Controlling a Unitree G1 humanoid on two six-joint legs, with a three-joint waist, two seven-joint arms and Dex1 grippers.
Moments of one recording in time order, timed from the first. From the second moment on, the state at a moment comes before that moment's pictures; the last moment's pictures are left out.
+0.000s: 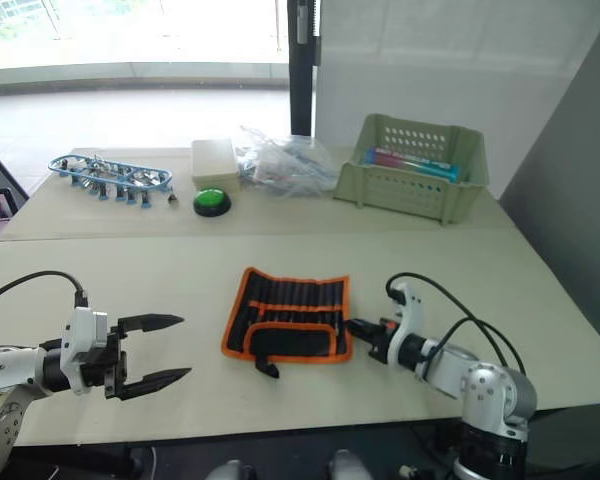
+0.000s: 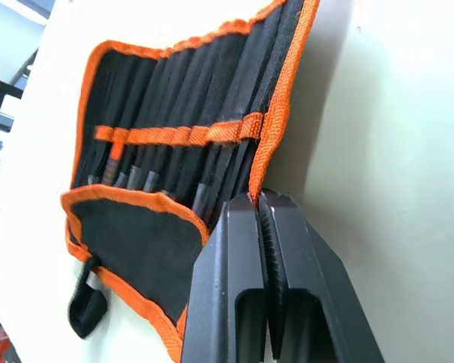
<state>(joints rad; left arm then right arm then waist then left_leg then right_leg) 0.09 0.79 0.27 -0.20 -0.51 0.08 -1.25 -0.29 -0.24 -0.39 -0.29 0.85 1.33 0.30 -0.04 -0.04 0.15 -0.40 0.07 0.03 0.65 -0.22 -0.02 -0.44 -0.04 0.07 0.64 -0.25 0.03</state>
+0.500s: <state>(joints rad) 0.07 0.79 0.25 -0.18 -0.50 0.07 -1.23 -0.38 -0.09 -0.32 -0.36 0.97 1.42 0.12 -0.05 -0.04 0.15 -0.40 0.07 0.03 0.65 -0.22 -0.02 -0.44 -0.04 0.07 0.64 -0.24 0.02</state>
